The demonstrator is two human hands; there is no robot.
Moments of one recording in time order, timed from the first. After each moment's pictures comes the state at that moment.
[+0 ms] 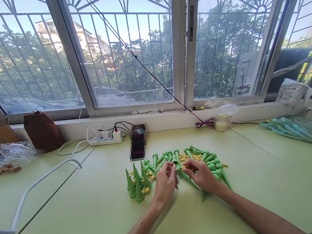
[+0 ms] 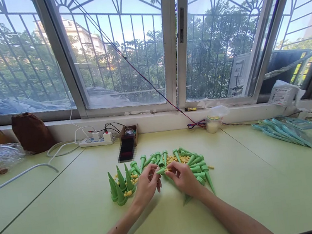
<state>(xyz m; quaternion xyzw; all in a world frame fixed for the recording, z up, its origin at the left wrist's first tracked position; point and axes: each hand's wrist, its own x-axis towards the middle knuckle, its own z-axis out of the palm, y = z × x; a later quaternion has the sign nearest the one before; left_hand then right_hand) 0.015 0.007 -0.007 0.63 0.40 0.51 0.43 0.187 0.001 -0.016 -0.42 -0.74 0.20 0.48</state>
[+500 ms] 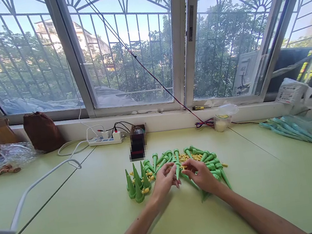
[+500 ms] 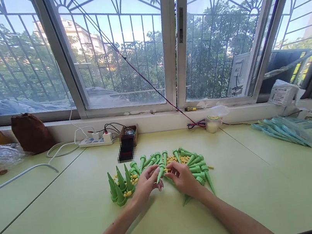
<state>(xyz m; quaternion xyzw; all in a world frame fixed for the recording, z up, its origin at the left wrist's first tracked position) 0.012 0.012 -0.010 0.52 0.38 0.48 0.59 0.188 0.006 -0.022 -0.42 -0.74 0.23 0.48</state>
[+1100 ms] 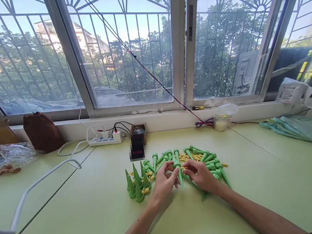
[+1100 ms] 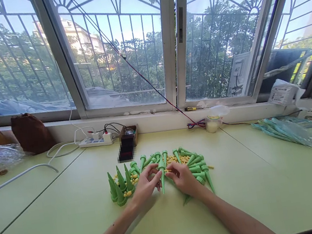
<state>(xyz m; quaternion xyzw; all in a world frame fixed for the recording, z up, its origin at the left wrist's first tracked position) 0.009 0.013 -0.012 0.61 0.36 0.48 0.52 0.189 0.007 -0.025 -0.41 -0.74 0.25 0.47</state>
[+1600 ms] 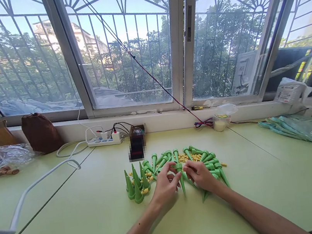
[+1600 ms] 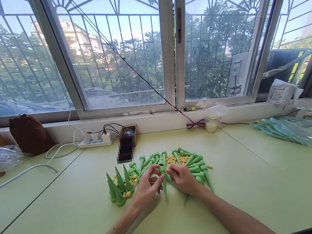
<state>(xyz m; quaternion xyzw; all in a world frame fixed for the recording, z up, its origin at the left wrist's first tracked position) 0.009 0.006 -0.010 0.66 0.36 0.45 0.48 0.191 0.010 -0.026 -0.41 -0.74 0.26 0.46</state>
